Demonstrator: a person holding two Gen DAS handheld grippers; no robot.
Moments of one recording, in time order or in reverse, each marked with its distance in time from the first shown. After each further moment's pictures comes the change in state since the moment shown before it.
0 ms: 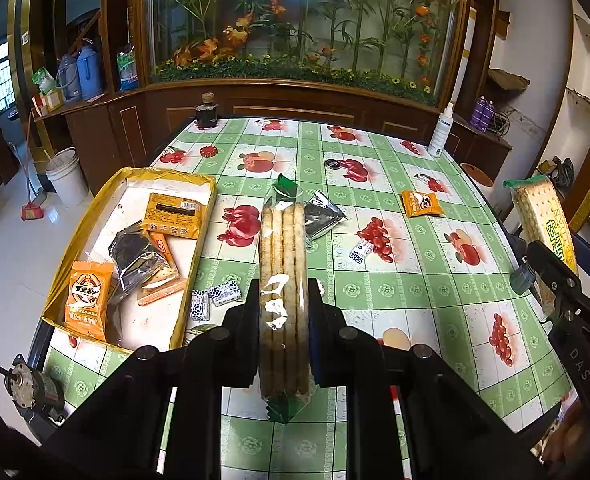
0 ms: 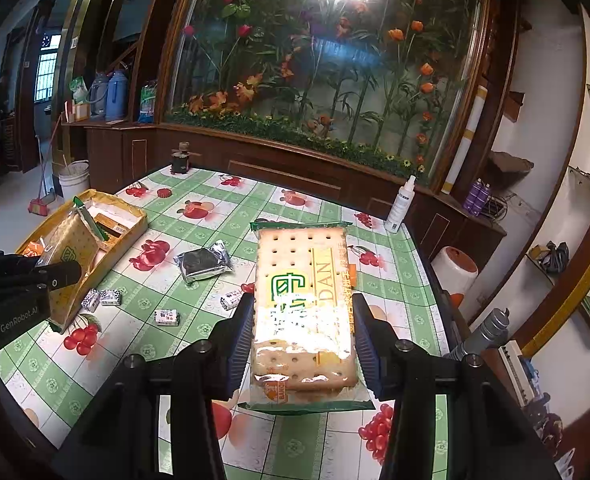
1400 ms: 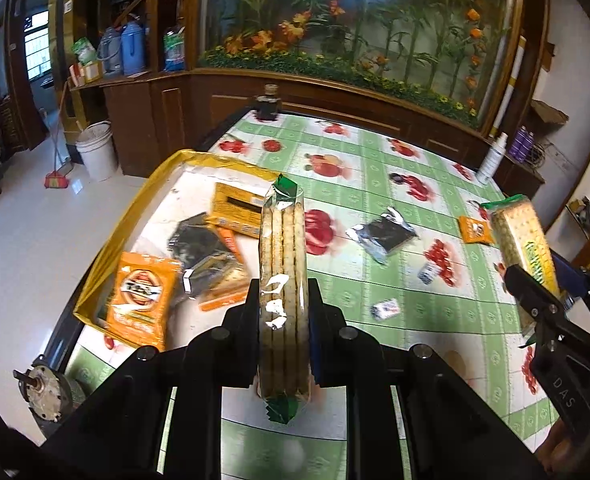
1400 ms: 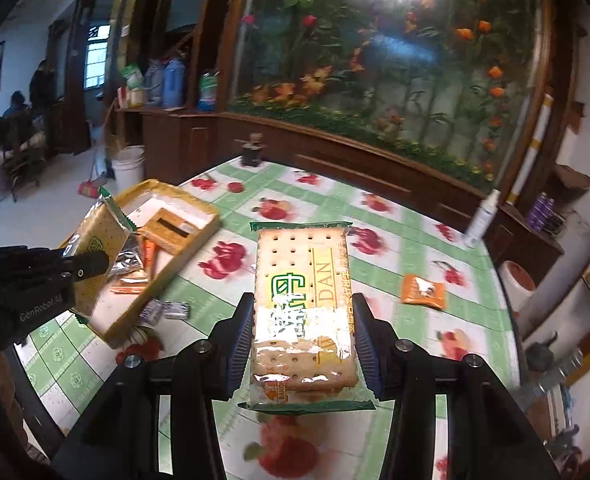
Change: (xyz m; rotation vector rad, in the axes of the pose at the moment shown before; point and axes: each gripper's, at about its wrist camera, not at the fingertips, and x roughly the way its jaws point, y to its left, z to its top) left arm 0.018 0.087 0.005 -0.147 0.001 0.088; right arm 0.044 0.081 0.030 -0.089 0.030 0.246
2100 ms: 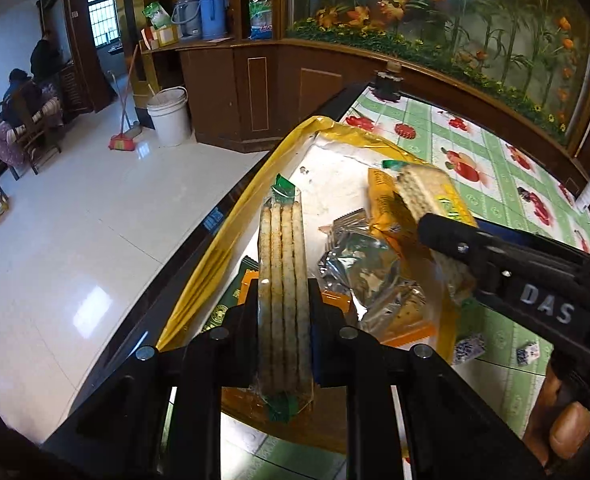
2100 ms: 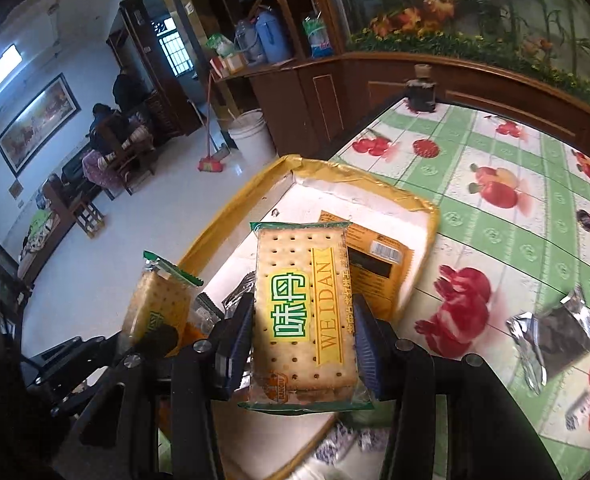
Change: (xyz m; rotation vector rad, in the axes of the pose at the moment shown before) left arm 0.080 0.097 0.008 -0.117 0.075 0.252; right arm 0.197 0.132 0.073 0.086 0.222 0.541
